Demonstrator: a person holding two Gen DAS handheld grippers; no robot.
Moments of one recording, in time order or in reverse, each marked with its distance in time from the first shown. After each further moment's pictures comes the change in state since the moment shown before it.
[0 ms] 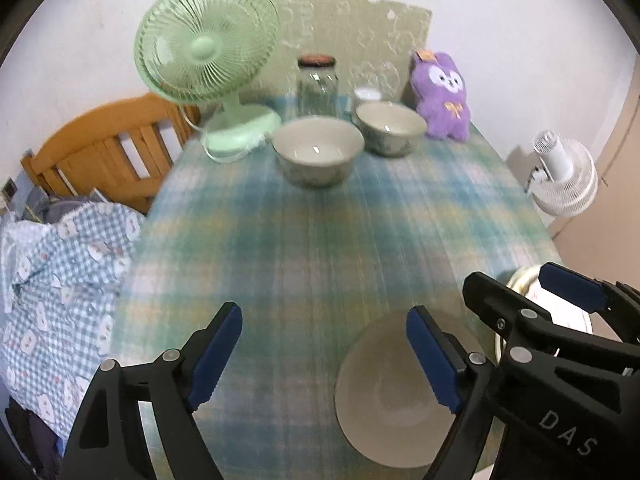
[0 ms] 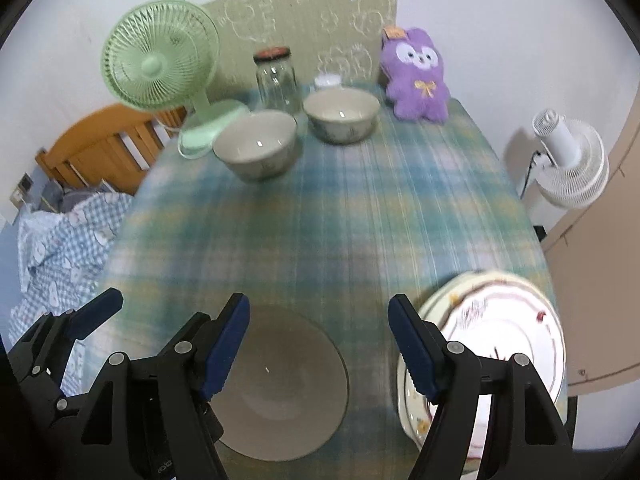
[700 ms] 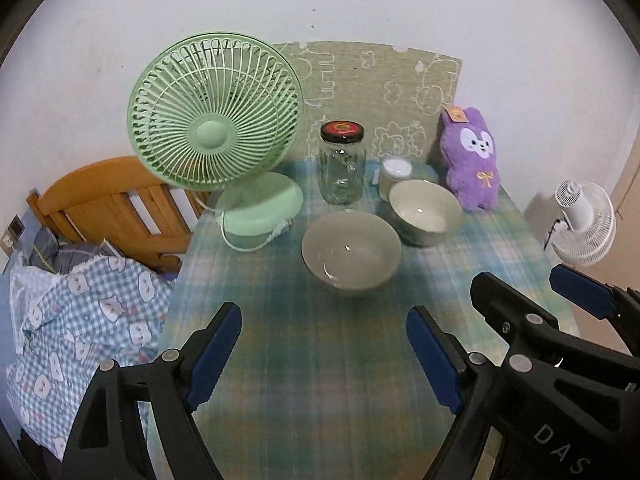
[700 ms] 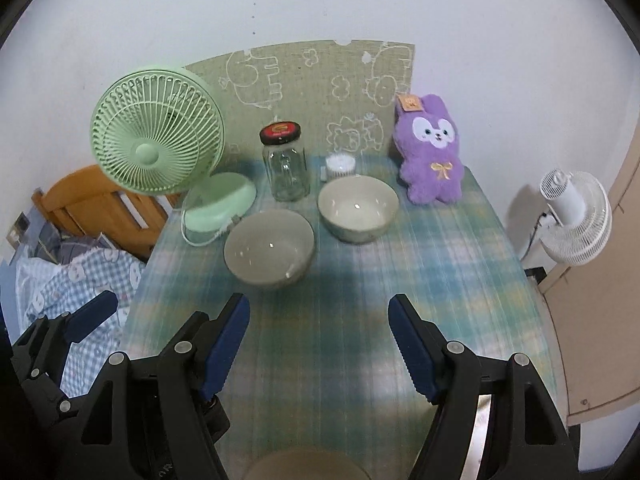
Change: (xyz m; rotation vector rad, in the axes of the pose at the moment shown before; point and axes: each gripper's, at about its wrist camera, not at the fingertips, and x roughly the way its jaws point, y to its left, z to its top) left arm 0.024 0.028 0.108 0.009 -0.104 0.040; right arm 0.010 0.030 0.111 0.013 -0.139 -0.024
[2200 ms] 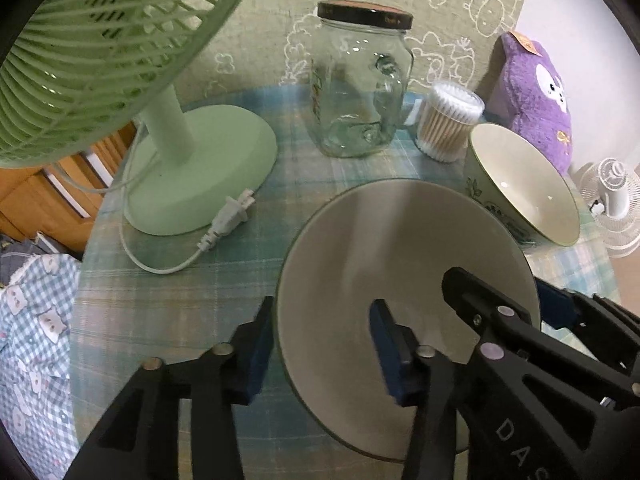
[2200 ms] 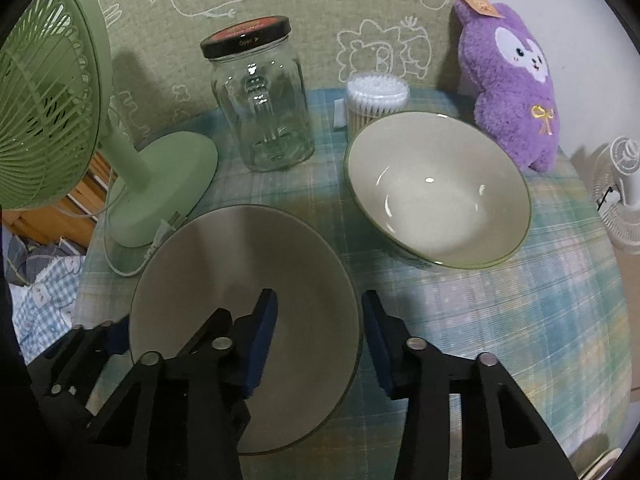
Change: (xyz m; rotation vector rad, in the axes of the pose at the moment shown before) left arm 0.212 0.015 0.028 0.018 0.212 -0.106; right arm 0.235 0.017 0.040 0.072 0.190 0.007
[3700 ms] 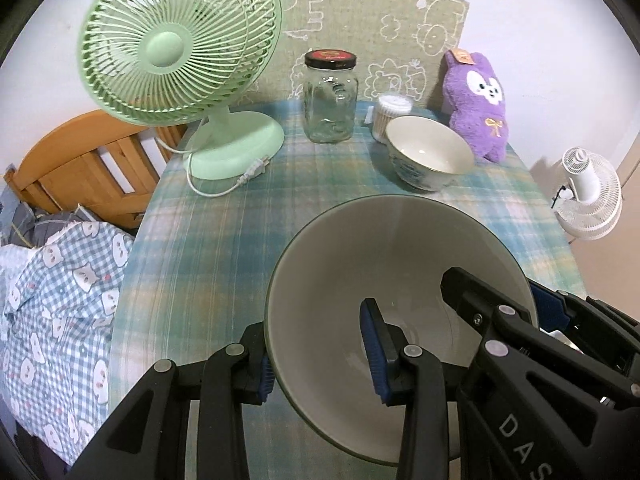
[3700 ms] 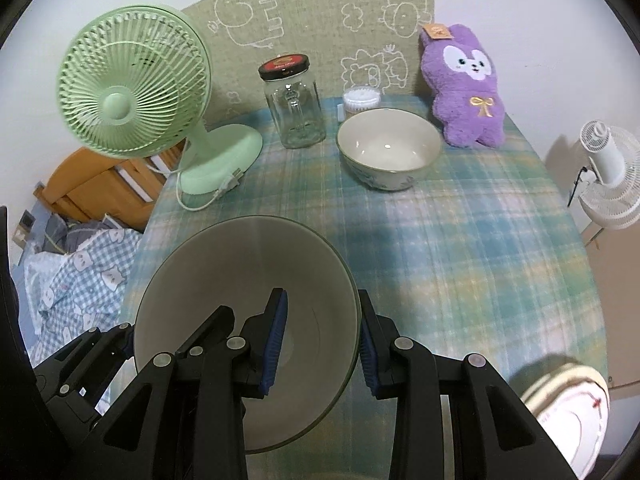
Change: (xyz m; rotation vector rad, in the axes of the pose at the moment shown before) left arm -0.140 -0.044 -0.090 -0.031 -0.041 0.060; right arm -0.148 -0.016 -0.093 -0.029 -0.038 0.077
